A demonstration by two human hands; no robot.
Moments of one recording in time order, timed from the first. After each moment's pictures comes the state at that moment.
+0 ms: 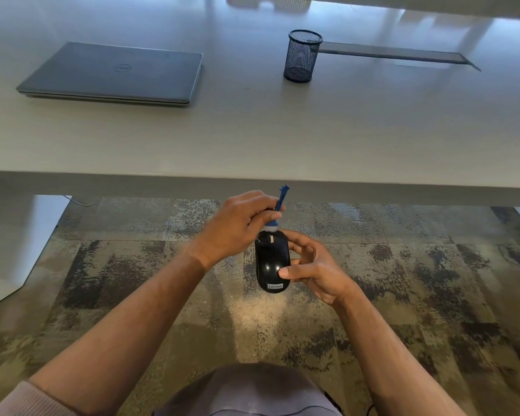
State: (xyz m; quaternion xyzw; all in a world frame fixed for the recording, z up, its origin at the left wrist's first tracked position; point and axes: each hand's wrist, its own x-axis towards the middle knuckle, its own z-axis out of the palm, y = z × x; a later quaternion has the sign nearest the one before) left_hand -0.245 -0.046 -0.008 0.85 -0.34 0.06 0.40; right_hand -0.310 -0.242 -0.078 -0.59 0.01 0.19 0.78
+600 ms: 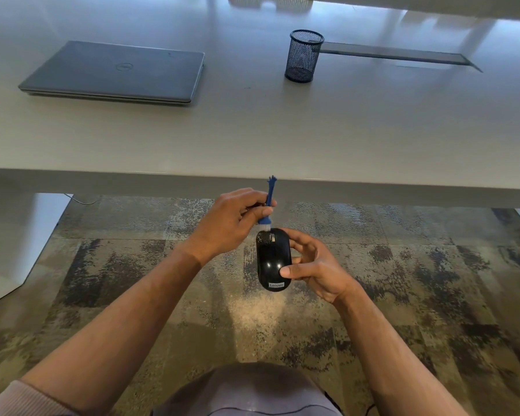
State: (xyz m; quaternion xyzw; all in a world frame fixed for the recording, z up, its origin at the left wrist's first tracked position) left_hand -0.242 -0.038 -0.011 0.85 -0.27 0.02 0.46; right_hand -0.308 -0.246 -0.077 -0.60 0.01 0.19 0.78
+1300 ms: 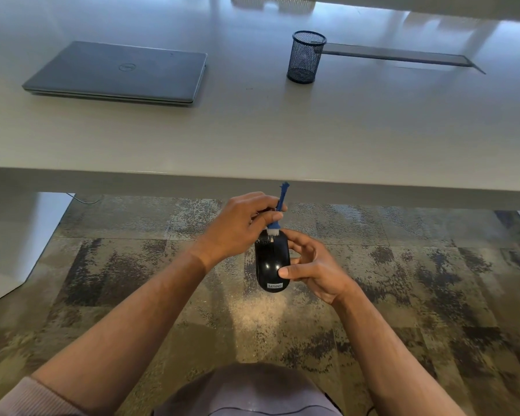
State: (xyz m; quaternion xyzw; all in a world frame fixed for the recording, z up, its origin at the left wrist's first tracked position) left_hand -0.246 -0.048 -0.011 0.85 -0.30 0.02 0.43; right_hand -0.308 -0.242 -0.076 -0.60 0.02 0.19 0.78
